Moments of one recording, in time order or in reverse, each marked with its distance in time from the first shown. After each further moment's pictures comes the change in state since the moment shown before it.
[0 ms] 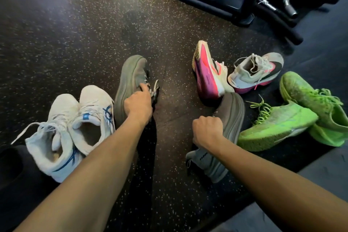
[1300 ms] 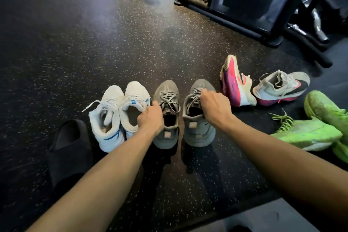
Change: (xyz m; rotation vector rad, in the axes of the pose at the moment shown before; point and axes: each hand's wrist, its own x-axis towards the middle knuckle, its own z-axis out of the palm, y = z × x) left_hand -0.092 -0.065 -0.017 -0.285 -0.070 -0.198; right_hand -0.015 -0.035 -0.080 0.227 0.476 -0.145
